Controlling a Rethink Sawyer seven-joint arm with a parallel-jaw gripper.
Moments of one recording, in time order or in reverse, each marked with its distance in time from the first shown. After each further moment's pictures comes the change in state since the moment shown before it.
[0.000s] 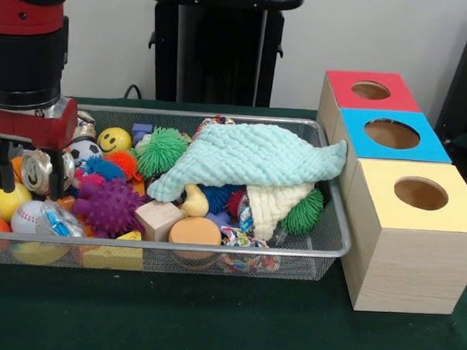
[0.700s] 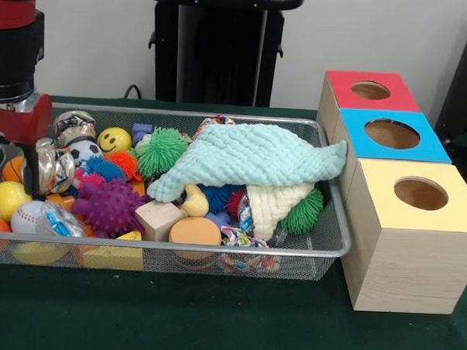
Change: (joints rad) arm -0.043 0.000 0.002 0.000 0.000 0.000 0.000
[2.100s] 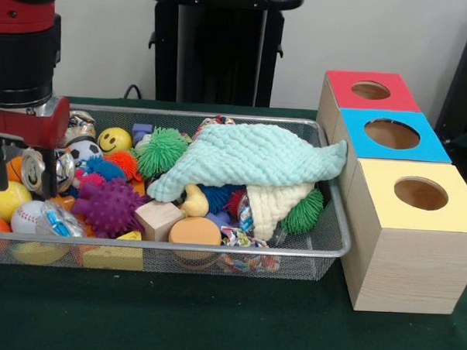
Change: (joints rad) arm 0.031 0.000 0.000 0.000 0.000 0.000 0.000
